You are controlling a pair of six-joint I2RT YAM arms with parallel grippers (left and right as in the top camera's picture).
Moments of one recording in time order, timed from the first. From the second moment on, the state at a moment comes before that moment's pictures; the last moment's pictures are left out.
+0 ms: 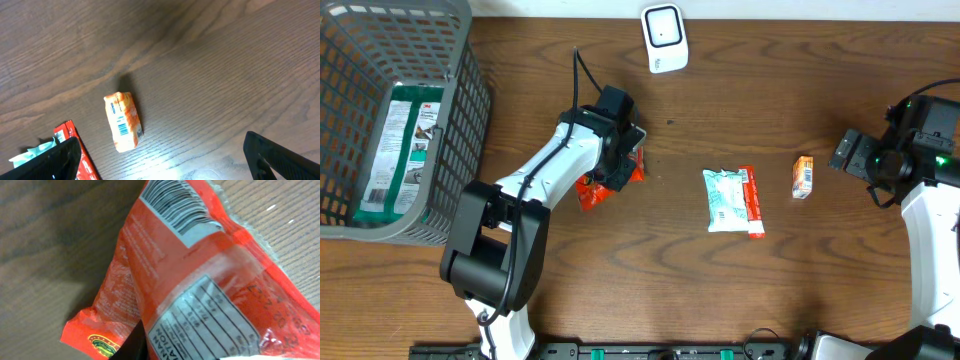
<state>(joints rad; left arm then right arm) -0.41 1.94 1.35 -0.85 0.07 0.18 -0.28 1.41 1.15 -0.80 0.00 0.18</state>
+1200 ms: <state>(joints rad) -0.41 1.87 1.25 -0.79 0.14 -0.02 -0.28 1.41 1.15 -0.80 0.00 0.18</state>
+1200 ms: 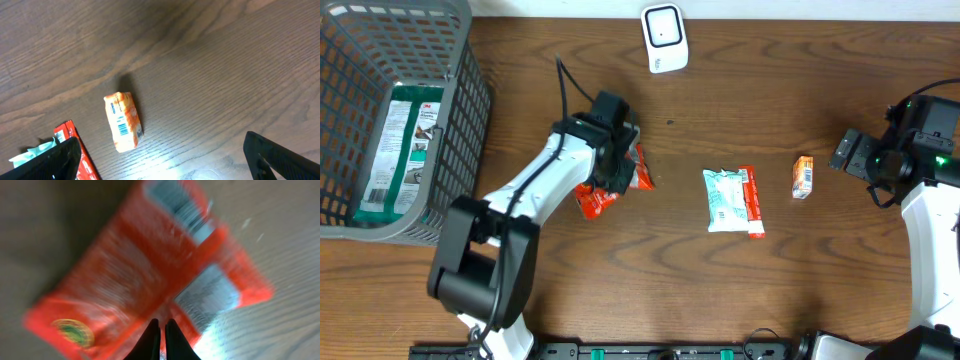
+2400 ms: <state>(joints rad) -0.51 1.90 1.18 -0.61 0.17 -0.28 -0.28 1.41 1.15 -0.80 0.00 0.18</state>
